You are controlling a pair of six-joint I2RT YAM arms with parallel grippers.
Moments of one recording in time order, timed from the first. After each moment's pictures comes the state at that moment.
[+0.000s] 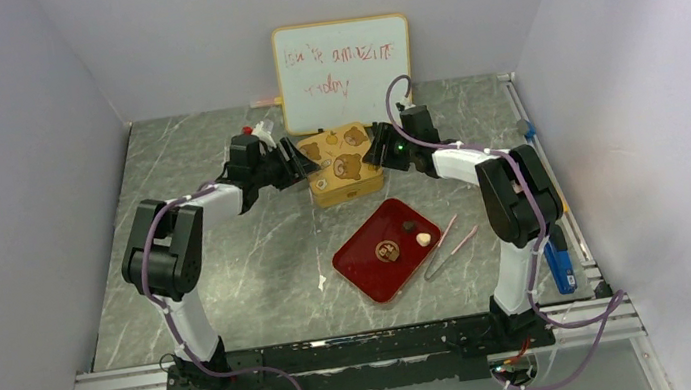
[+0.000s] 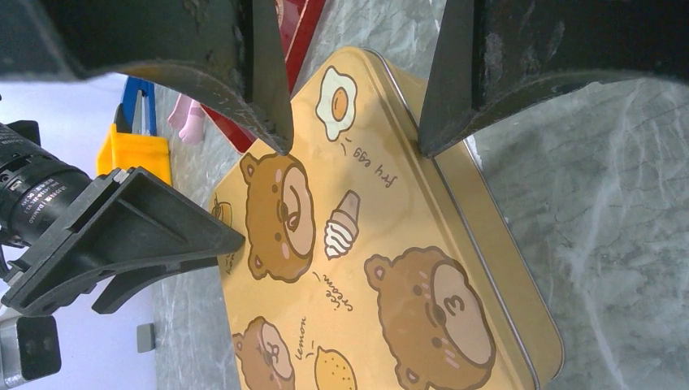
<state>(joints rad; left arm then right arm) -0.32 1.86 1.06 0.29 0.45 -0.72 0.31 1.90 1.15 0.10 -0.25 0.58</state>
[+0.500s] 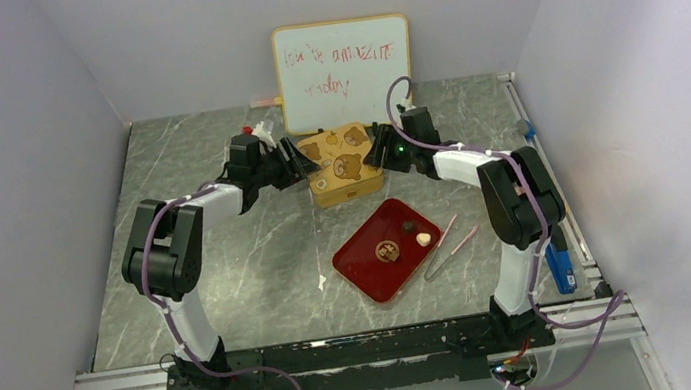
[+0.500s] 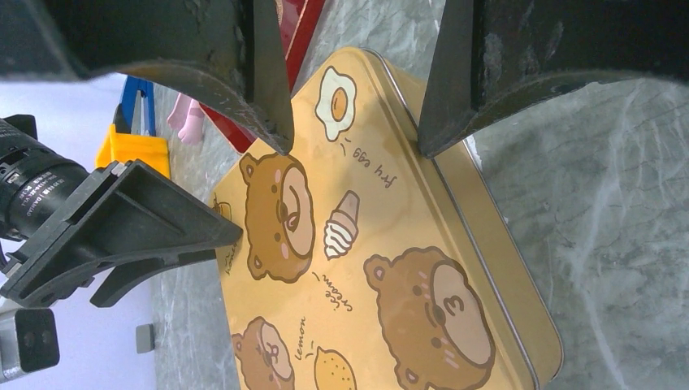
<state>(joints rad) -0.32 1.86 1.07 0.28 0.45 -0.72 0.31 1.89 1.14 0.09 -0.24 0.59</state>
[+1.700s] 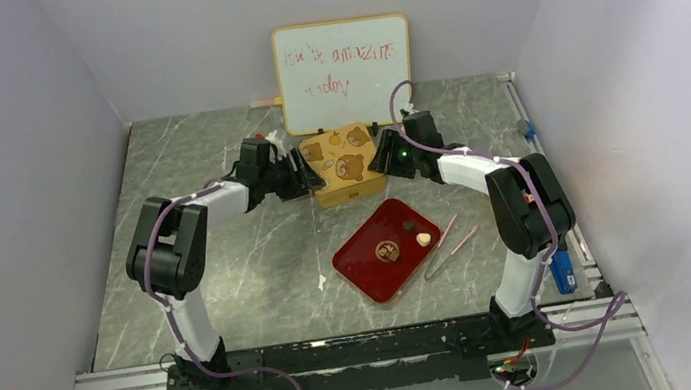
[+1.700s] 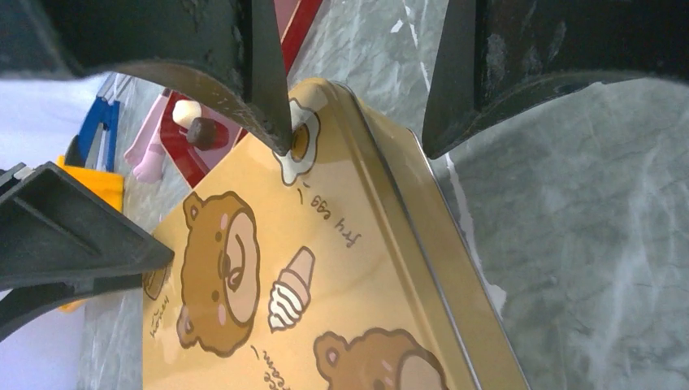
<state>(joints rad) -0.35 1.87 1.10 0.12 0.42 -0.64 0.32 1.81 1.08 0.02 -0.20 0.59</state>
